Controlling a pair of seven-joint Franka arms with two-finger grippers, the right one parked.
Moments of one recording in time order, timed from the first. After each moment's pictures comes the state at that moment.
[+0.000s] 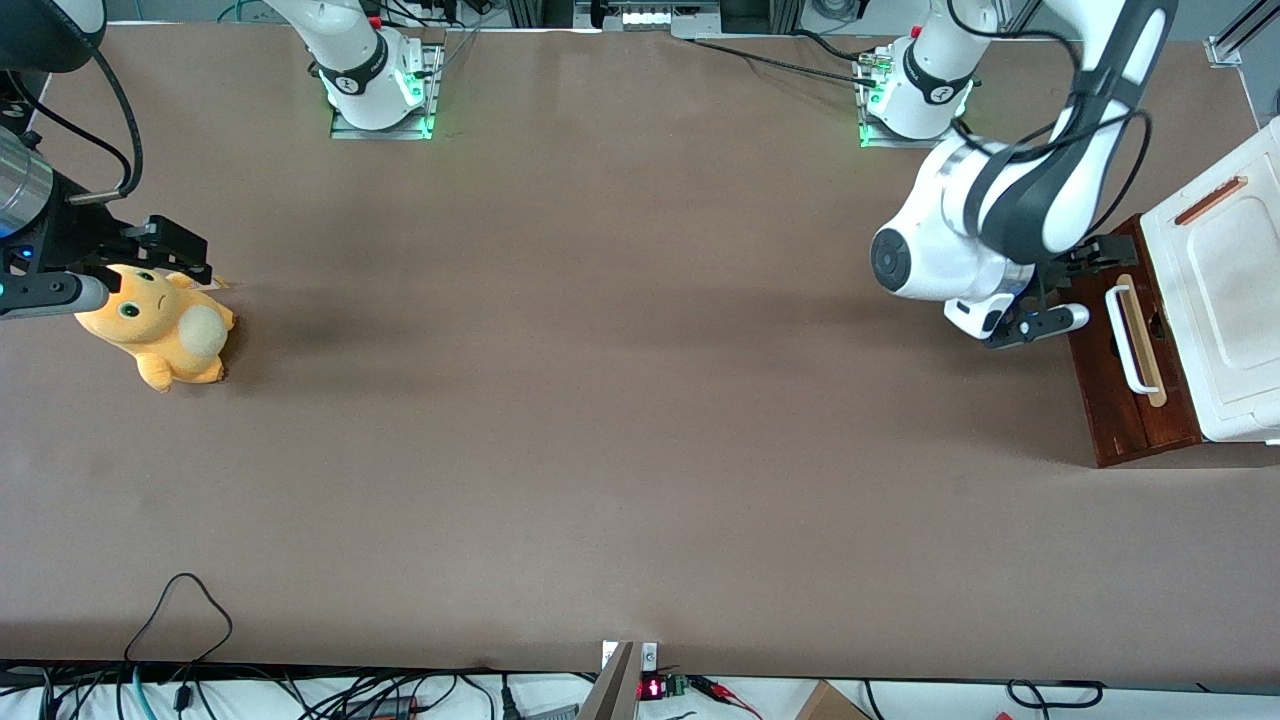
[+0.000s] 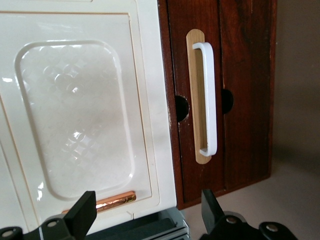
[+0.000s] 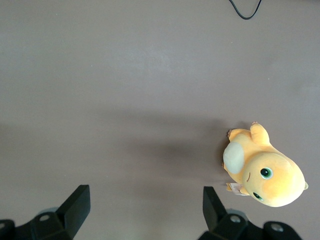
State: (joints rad) arm 0.12 0.28 -0.48 -2.06 1.08 1.37 -0.77
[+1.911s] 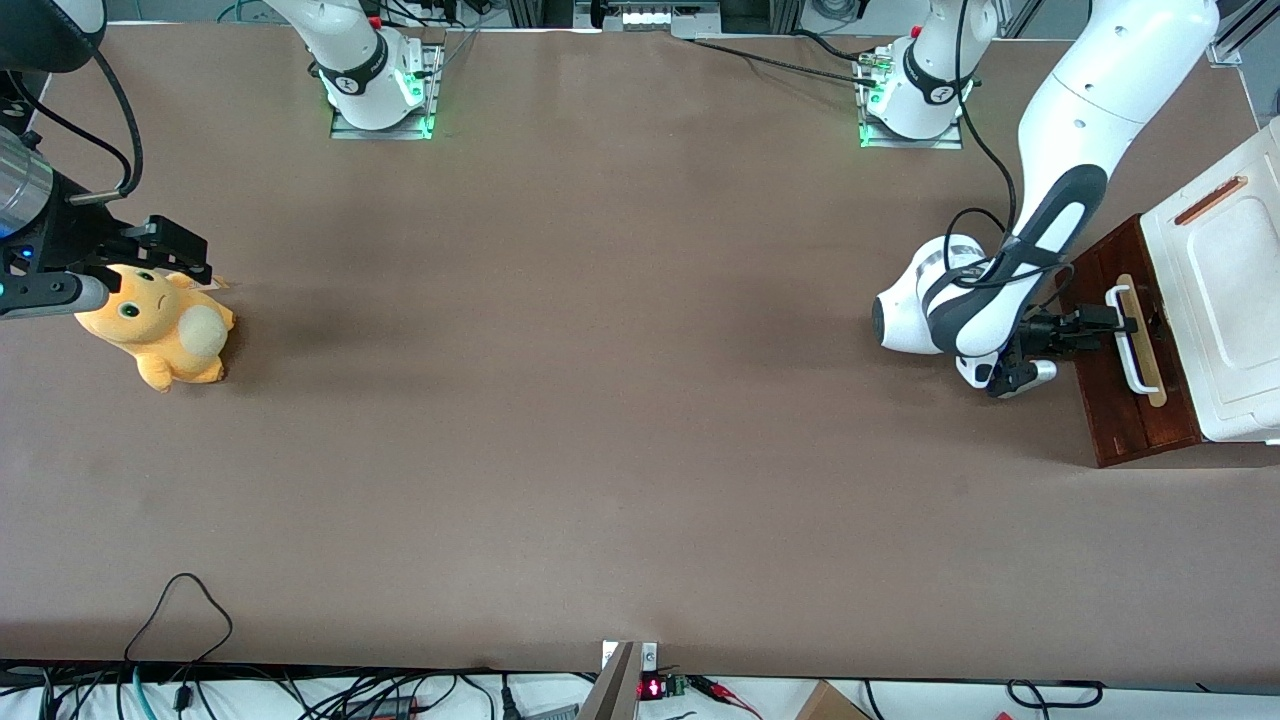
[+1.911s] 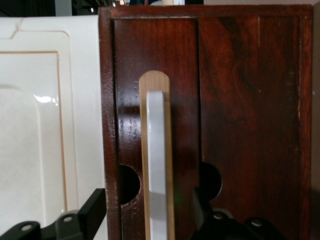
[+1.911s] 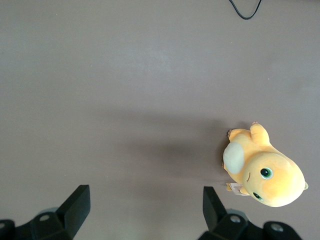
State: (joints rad) arm 0.22 0.65 -0.44 -2.08 1.55 1.32 -1.12
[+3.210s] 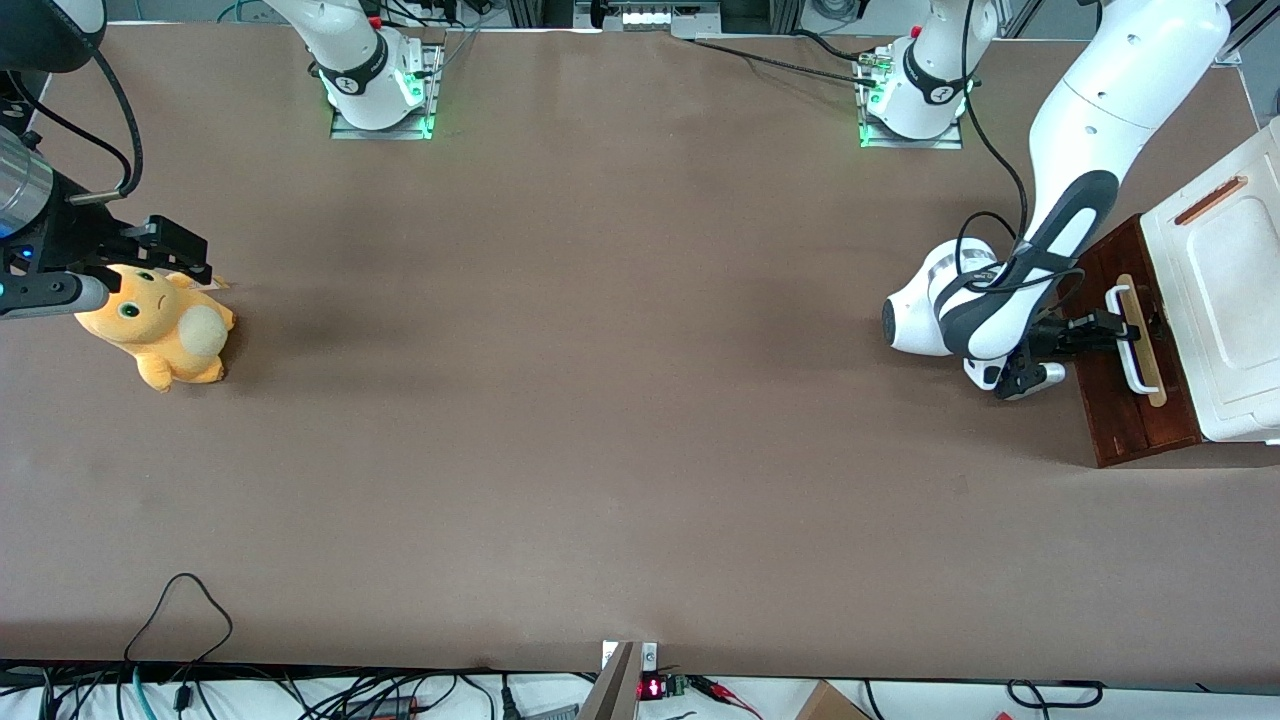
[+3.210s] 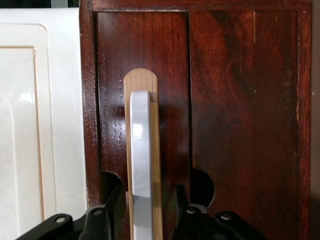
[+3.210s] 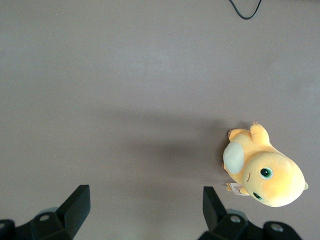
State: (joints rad) arm 0.25 0.65 -0.44 -2.09 1.59 1.34 -1.13
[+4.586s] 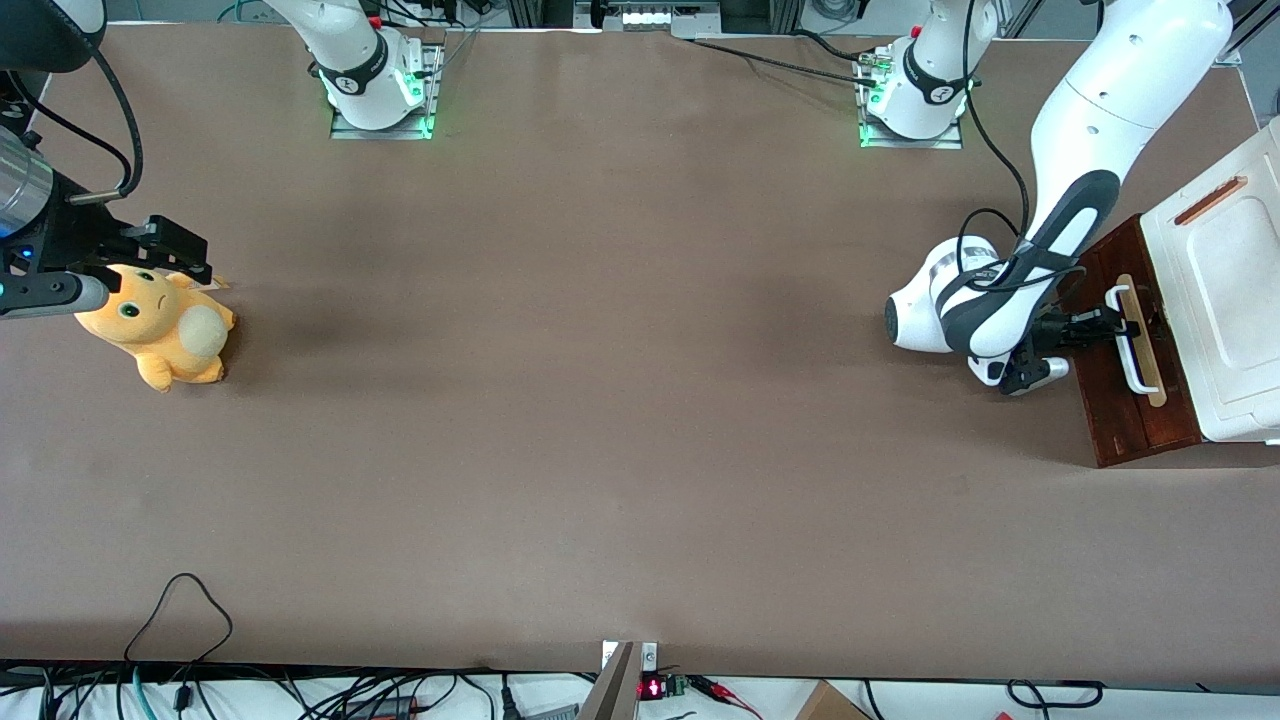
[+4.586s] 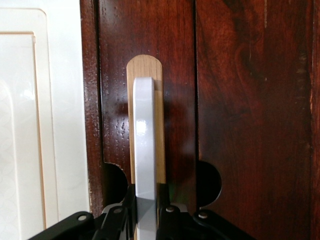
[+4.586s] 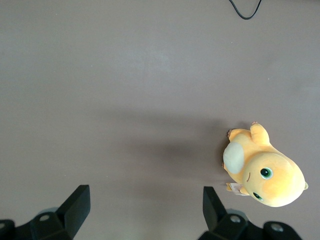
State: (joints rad) arm 0.26 0.65 -0.44 -2.11 1.59 1.32 -1.14
